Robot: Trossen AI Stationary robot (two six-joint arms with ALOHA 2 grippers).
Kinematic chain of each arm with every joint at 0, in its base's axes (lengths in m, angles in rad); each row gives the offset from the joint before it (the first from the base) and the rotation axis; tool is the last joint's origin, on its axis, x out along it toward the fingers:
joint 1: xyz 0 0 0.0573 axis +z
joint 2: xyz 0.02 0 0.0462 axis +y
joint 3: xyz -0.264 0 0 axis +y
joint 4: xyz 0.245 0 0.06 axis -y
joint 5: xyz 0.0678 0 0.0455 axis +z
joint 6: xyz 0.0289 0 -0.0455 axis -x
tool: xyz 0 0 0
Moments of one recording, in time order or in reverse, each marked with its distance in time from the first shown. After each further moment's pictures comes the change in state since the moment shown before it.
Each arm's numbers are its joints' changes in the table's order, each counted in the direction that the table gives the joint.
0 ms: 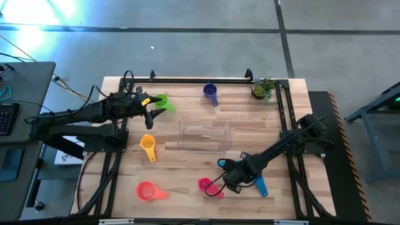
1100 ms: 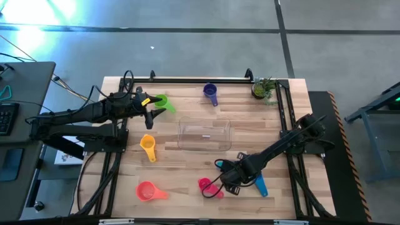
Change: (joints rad) left arm 0.000 0.000 0.000 0.000 0.000 0.000; right arm -0.002 0.000 -0.086 -0.042 0.014 0.046
